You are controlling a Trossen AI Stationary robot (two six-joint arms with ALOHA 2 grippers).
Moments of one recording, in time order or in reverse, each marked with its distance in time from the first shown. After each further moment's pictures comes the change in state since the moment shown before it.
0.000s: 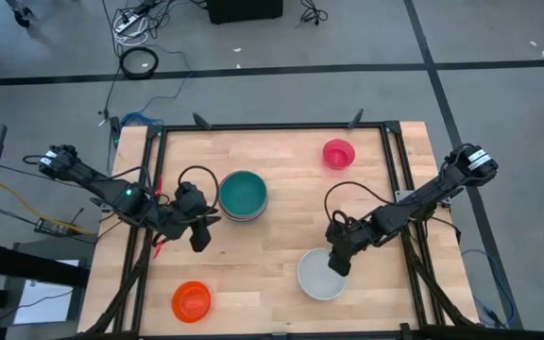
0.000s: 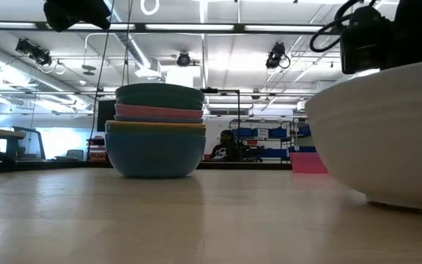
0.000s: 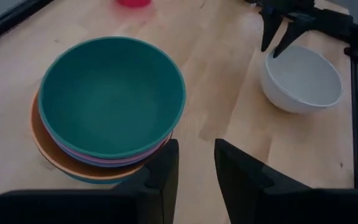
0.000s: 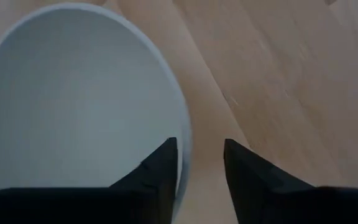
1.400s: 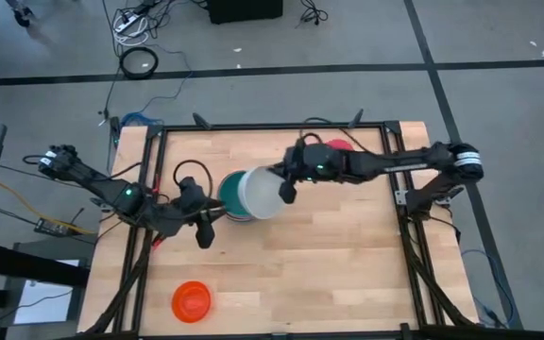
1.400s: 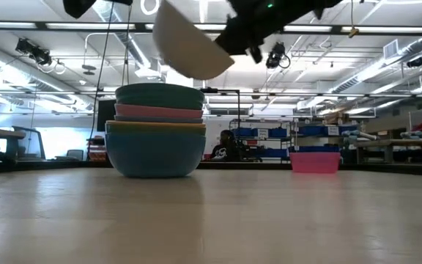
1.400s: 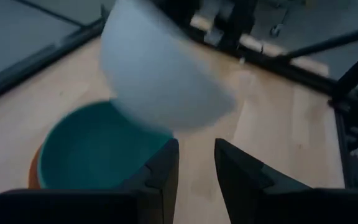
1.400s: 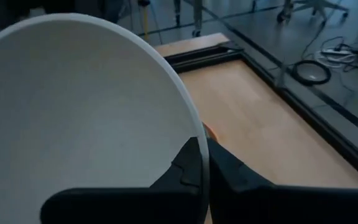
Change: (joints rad) left arm 0.000 0.000 0.001 0.200 -0.133 0.109; right arm -0.574 0.107 0.357 0.457 0.074 -0.854
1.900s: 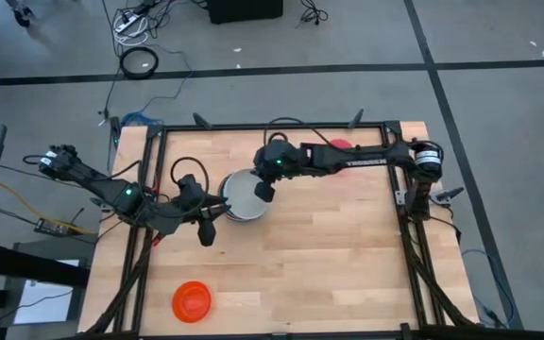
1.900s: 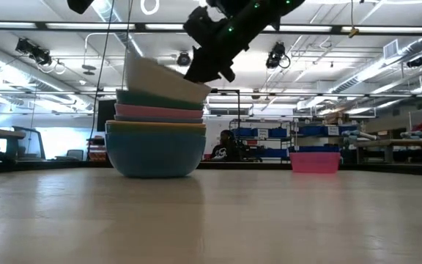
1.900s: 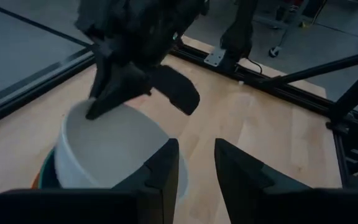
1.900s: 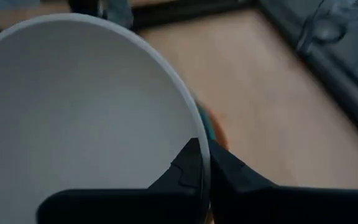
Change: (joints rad) left arm 0.000 -0.002 0.001 0.076 -0.053 0.046; right arm -0.048 0.332 0.367 -0.290 -0.074 -0.041
